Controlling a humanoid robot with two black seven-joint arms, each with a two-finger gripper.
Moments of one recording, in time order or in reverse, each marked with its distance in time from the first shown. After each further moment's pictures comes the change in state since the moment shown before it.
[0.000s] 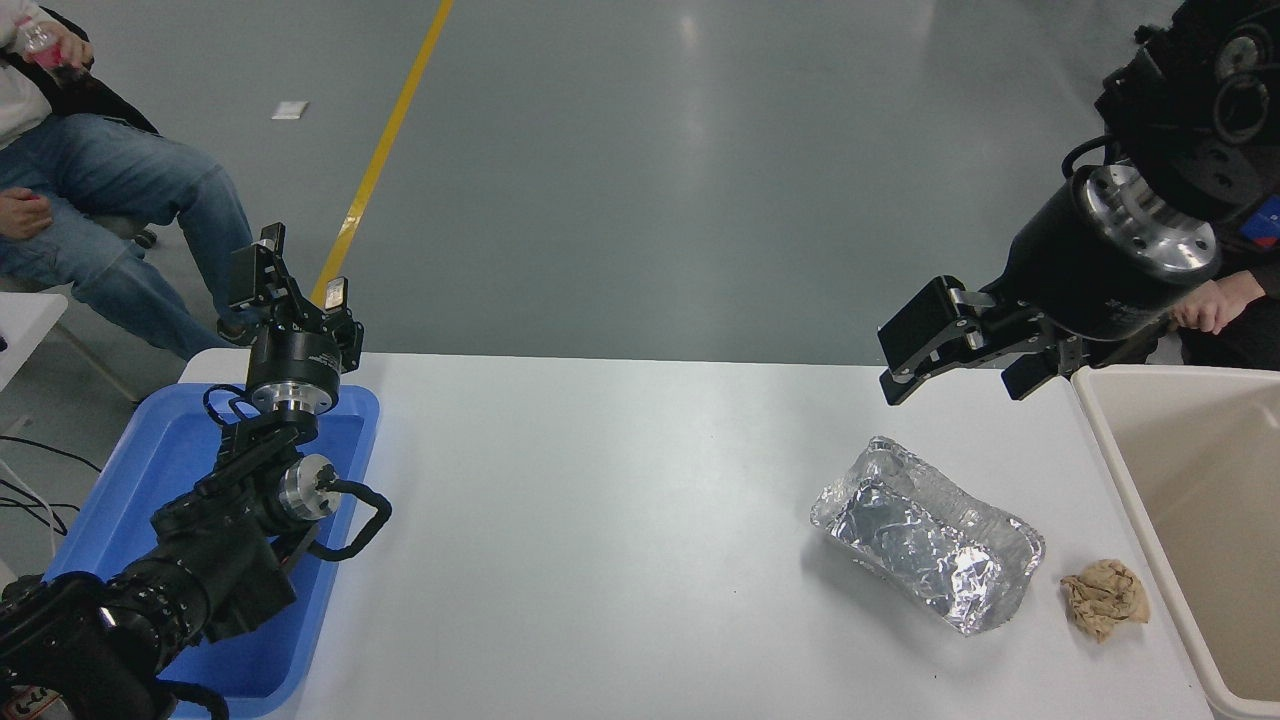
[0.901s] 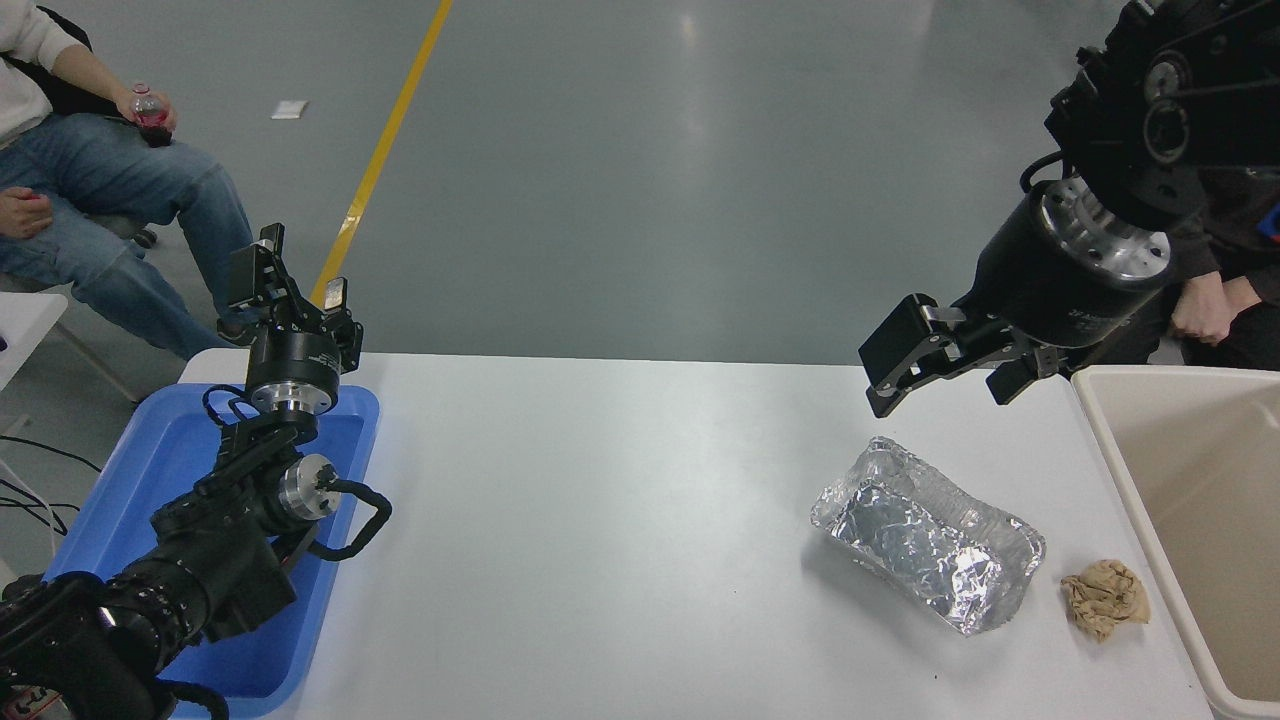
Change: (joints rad) left arm 0.000 0.000 -0.001 0.000 -0.004 0.000 0.002; right arm -0.069 0.018 0.001 -0.042 -0.012 -0.007 0.000
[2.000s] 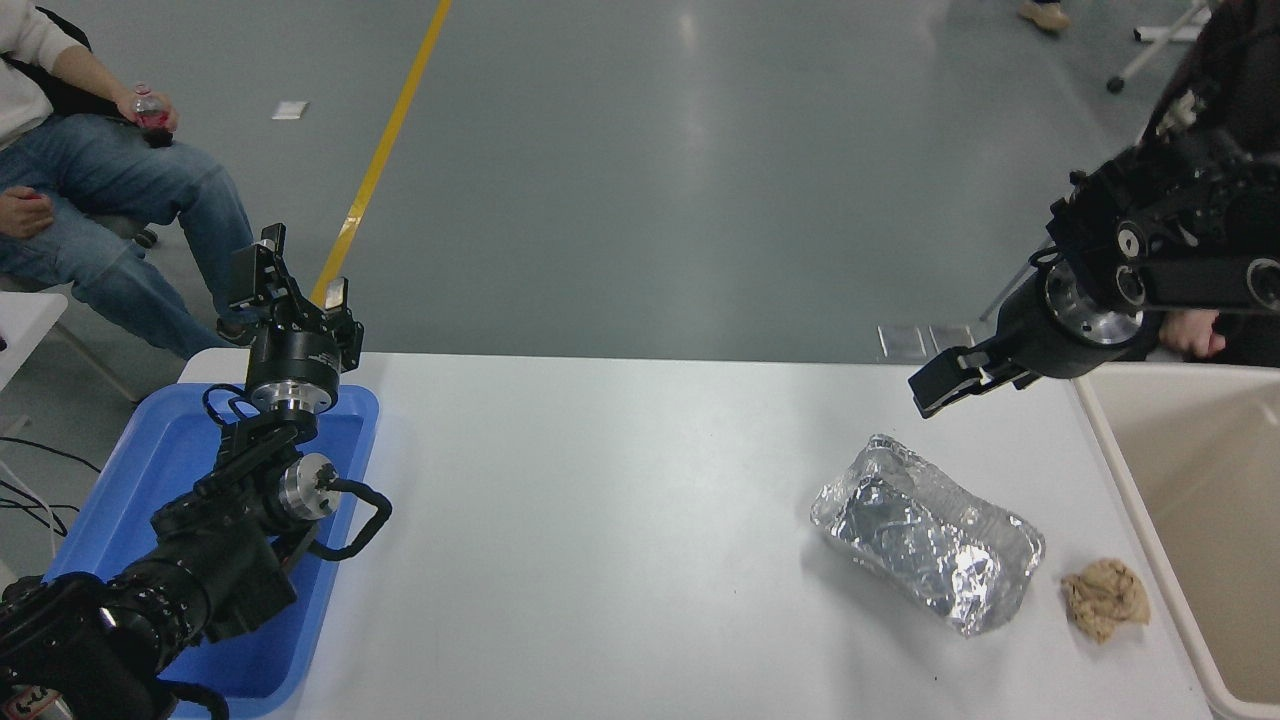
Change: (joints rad) left arm 0.000 0.000 0.000 0.000 0.000 0.000 0.000; right arm -0.539 -0.073 0.025 -0.297 -0.354 -0.425 -0.001
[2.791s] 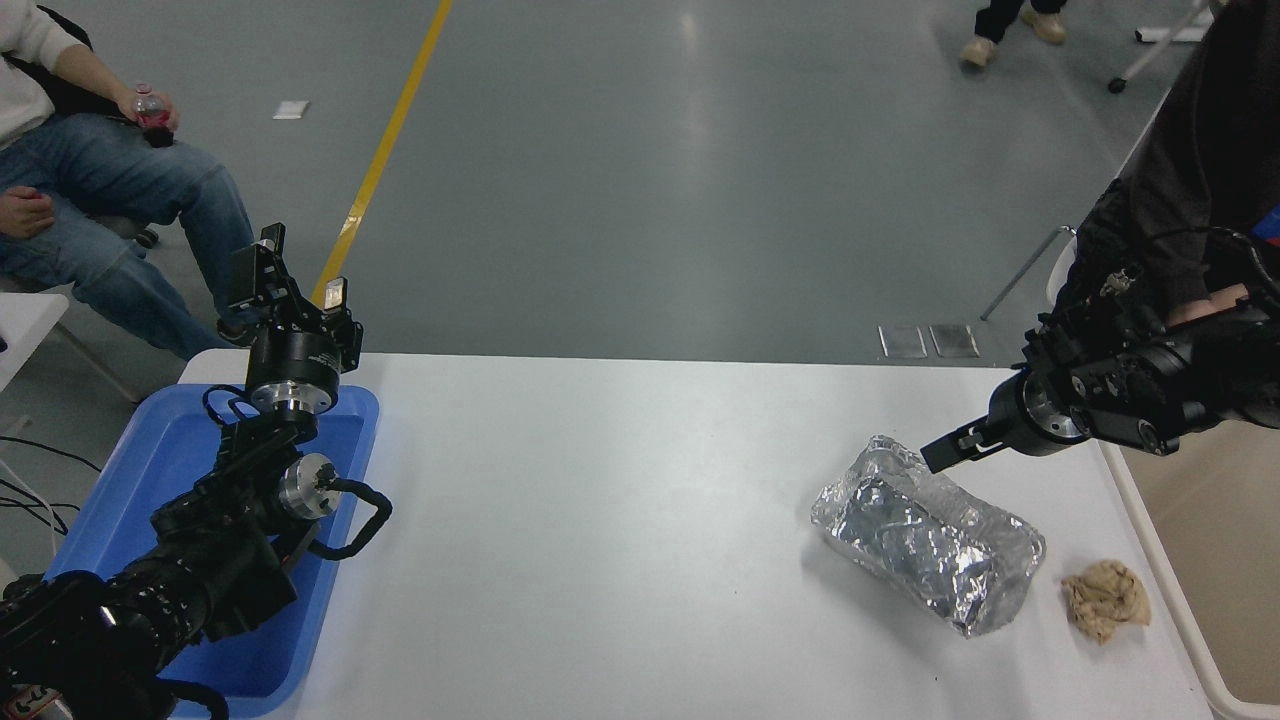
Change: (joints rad) left arm -0.002 0.000 0.001 0.000 0.000 0.000 0.000; right arm -0.588 0.008 0.173 -0.546 -0.121 -0.097 -0.006
